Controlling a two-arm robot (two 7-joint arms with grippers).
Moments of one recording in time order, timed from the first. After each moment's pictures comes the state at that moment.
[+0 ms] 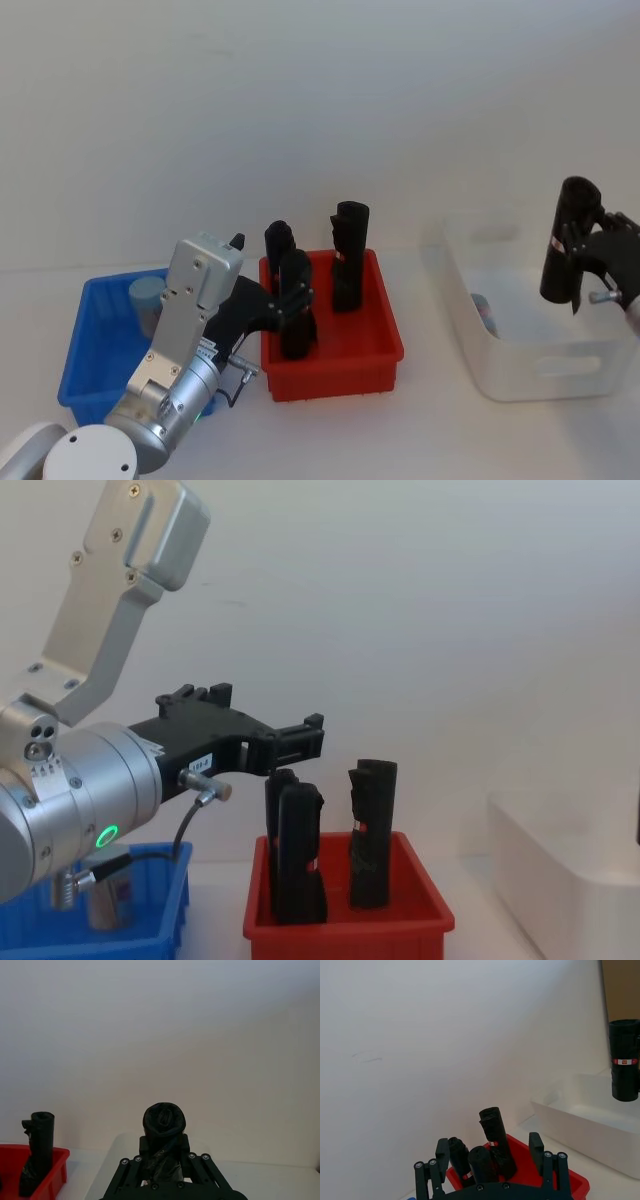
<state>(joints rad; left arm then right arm) -0.24 0.38 0.45 -1.63 -0.20 0.01 -0.01 0.27 0.25 -0.08 -1.41 0.17 0.01 0.09</state>
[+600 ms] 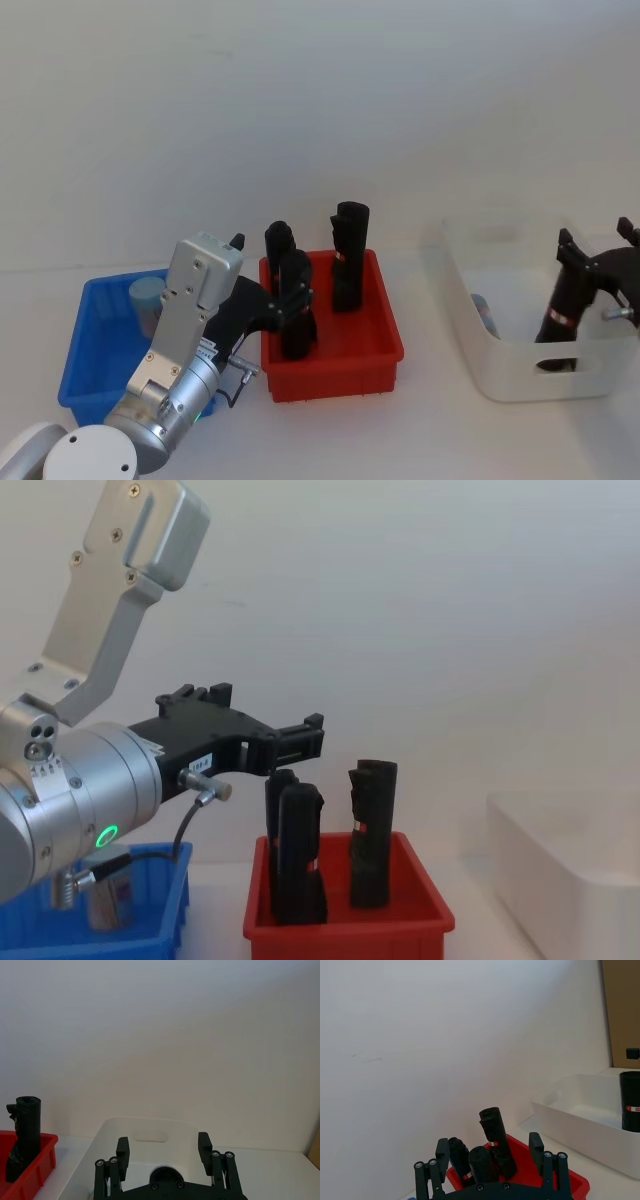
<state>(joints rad) -0.24 0.38 0.45 -1.63 -0.20 0.01 -0.01 0.24 0.26 -0.06 -1.39 0.17 0.01 0.09</state>
